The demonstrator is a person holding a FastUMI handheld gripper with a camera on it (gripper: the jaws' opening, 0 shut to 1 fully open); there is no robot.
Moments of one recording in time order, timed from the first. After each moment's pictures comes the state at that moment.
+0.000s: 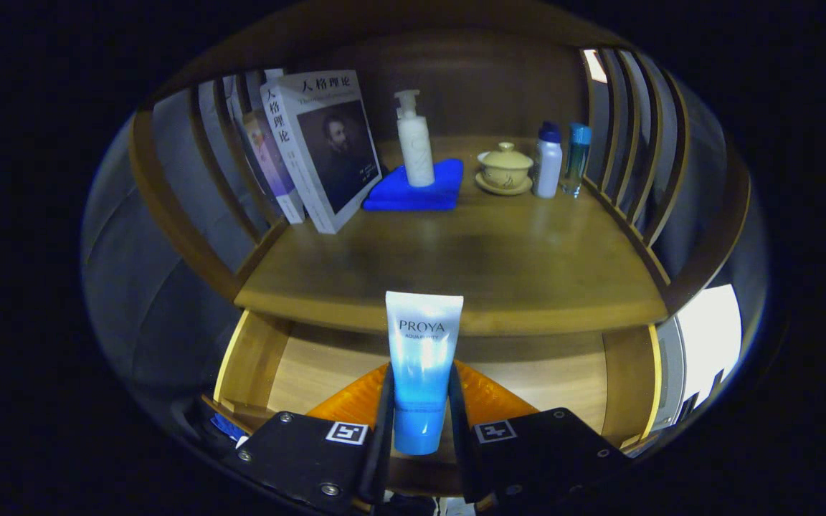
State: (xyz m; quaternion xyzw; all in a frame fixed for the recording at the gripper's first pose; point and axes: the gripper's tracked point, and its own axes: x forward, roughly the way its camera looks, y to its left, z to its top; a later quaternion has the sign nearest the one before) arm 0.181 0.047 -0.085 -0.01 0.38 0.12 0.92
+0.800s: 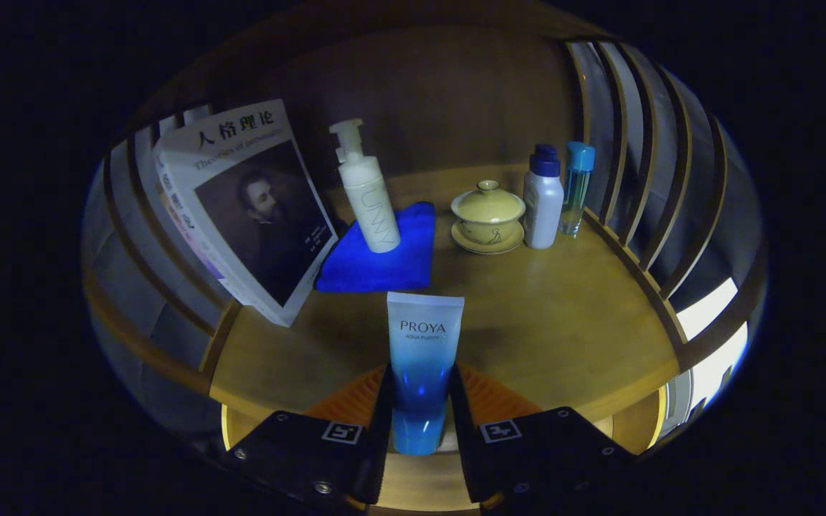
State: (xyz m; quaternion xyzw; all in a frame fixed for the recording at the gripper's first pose) arm 0.298 0.043 -0.091 0.03 0.36 0.06 0.93
